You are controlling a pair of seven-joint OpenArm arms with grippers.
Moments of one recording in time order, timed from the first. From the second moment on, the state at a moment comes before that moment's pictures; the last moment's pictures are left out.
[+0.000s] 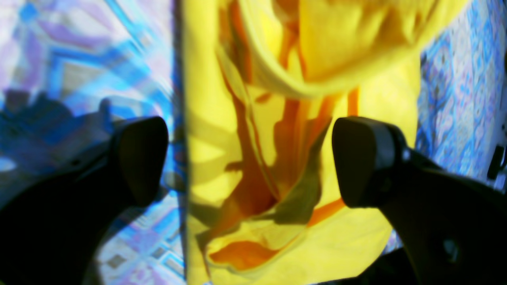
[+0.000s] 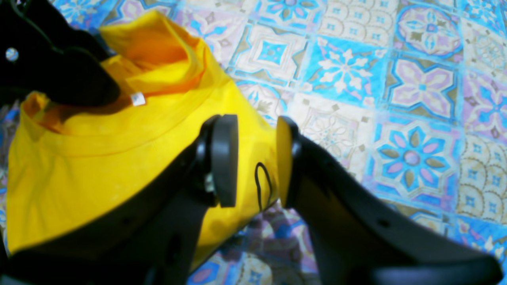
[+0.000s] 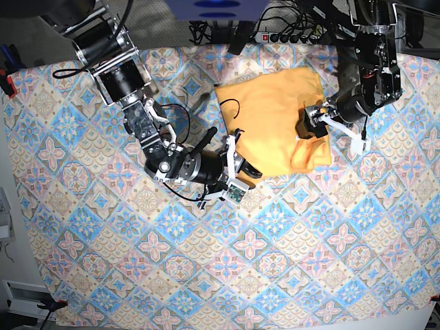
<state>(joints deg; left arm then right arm) 14.0 -16.0 -14.0 86.8 -48.4 -7.4 50.9 14.8 5.3 -28.2 73.4 7.5 39.5 -23.2</state>
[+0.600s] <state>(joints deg) 10.7 -16.5 -7.7 80.6 -48.9 -7.9 47.8 14.3 5.2 -28.1 75.4 7.6 39.4 -23.1</state>
